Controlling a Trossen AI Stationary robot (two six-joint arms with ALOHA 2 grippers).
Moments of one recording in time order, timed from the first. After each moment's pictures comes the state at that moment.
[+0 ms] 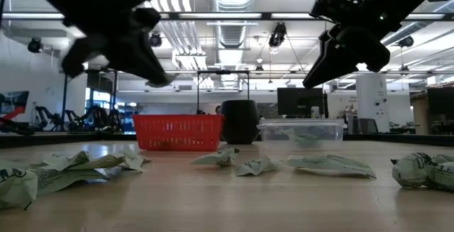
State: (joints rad) left arm -0.36 1.34 0.73 -0.20 -0.62 0.26; right arm 0.27 1.35 0.70 -0.24 0.59 0.15
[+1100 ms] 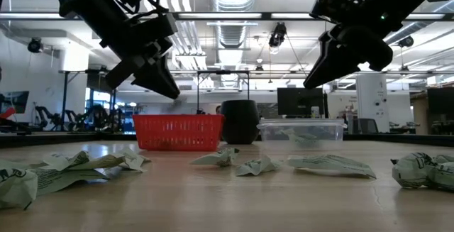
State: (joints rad) left arm -0.07 1.34 0.71 -0.15 -0.46 0.30; right arm 0.27 1.35 0.70 -0.24 0.57 0.16
